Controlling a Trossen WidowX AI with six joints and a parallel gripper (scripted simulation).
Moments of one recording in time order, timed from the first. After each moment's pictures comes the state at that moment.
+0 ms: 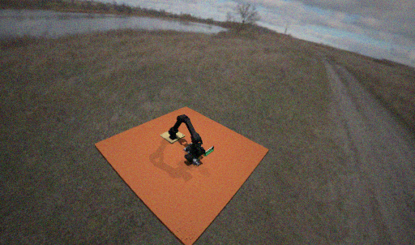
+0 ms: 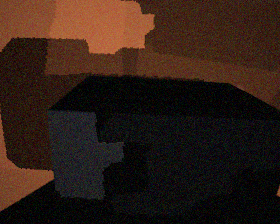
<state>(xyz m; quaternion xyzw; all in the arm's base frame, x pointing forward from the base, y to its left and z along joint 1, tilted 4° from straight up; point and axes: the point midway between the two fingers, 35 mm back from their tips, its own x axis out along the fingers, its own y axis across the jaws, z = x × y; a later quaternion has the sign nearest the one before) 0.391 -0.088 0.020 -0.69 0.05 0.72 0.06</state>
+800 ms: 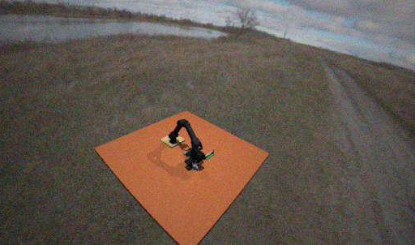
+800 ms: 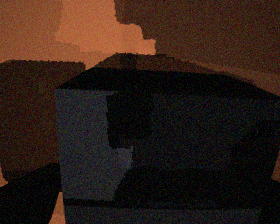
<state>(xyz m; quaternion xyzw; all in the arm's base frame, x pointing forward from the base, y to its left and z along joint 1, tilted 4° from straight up) 0.391 -0.088 0.012 -0.69 0.05 0.72 0.06</state>
